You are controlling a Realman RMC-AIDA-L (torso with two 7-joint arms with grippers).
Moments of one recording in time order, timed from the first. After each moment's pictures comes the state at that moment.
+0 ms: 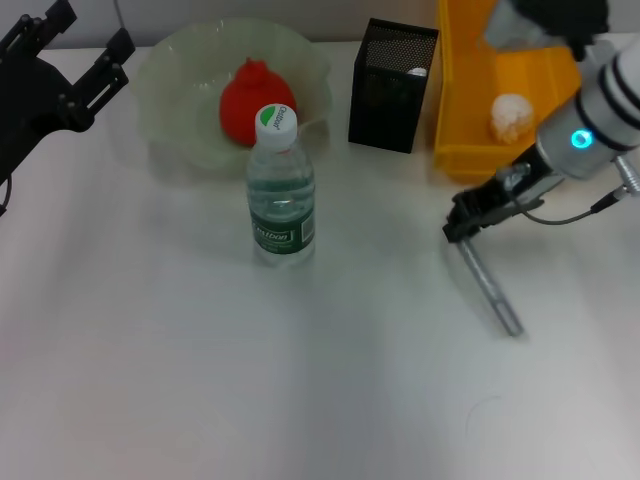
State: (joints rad) left arm -0.32 -2.06 1.08 0.50 0.90 1.31 -0.69; right arm 0.92 2.08 -1.04 -0.72 -2.67 -1.36 2.72
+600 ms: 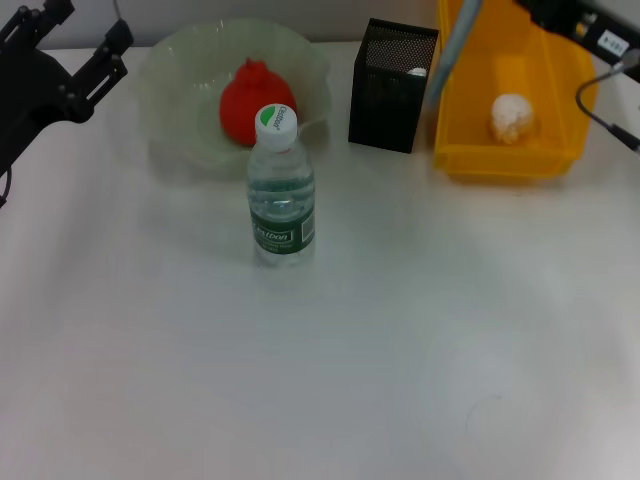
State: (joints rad) left arm -0.34 -2.07 1.07 0.50 0.89 1.30 -0.68; right arm 0.58 2.08 -0.75 -0.48 -1.32 -1.35 1.46
